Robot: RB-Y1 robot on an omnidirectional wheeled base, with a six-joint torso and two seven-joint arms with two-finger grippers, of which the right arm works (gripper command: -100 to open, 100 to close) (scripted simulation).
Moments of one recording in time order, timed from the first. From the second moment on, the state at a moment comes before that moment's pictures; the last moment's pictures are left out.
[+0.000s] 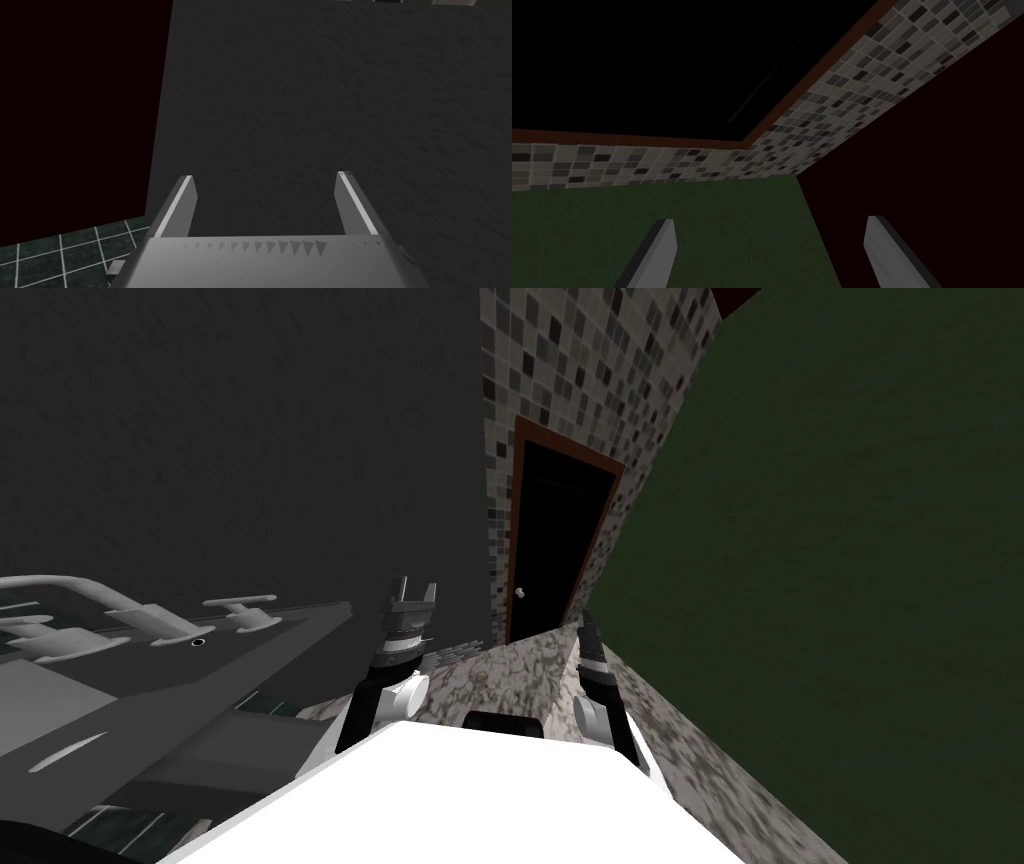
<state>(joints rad) 0.40 -0.04 0.01 -1.98 -0.03 -0.57 0.32</state>
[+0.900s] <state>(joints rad) 0.34 -0.06 0.05 -1.75 0.02 -0.61 0.54</state>
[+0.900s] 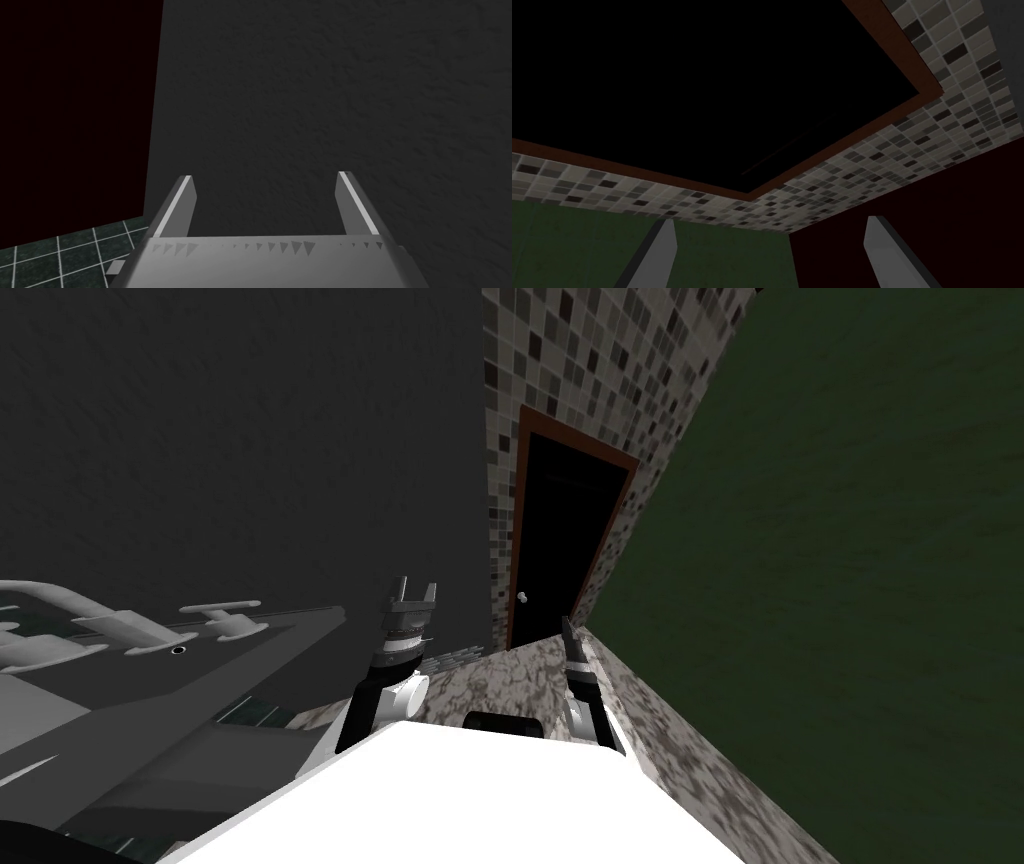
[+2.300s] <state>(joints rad) 0.22 -0.06 0.12 -1.39 0.10 -0.67 0.89</state>
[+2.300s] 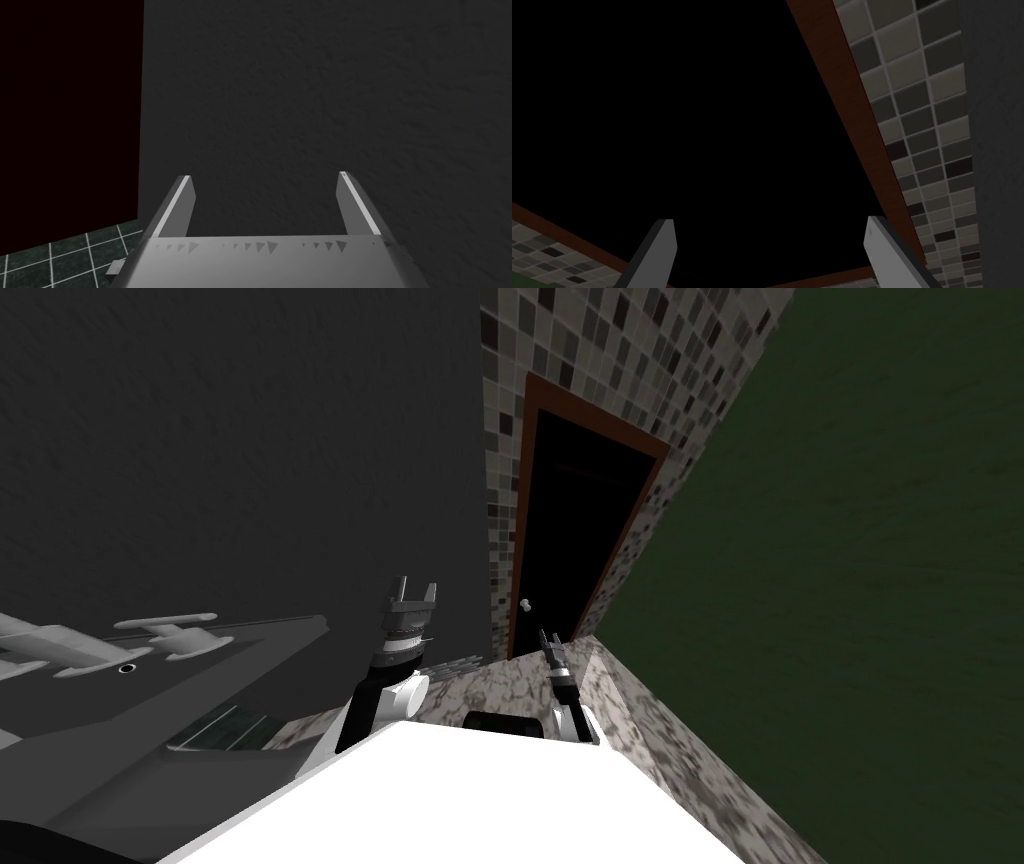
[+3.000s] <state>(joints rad) 0.18 -0.06 0.15 -1.23 0.13 -0.69 1.05</state>
